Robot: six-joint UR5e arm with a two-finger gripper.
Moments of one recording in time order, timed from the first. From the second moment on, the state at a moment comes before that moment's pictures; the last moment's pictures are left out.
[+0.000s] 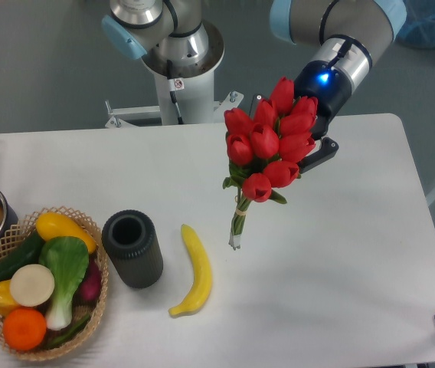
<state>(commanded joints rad) 2.83 -1.73 -1.76 -0.86 0.19 1.13</state>
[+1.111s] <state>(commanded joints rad) 2.83 -1.68 -1.78 -0.86 0.65 1.12</state>
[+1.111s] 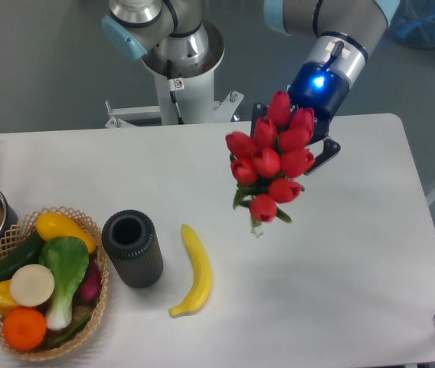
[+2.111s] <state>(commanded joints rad) 2.77 -1.77 -1.77 -0.86 1.40 1.14</state>
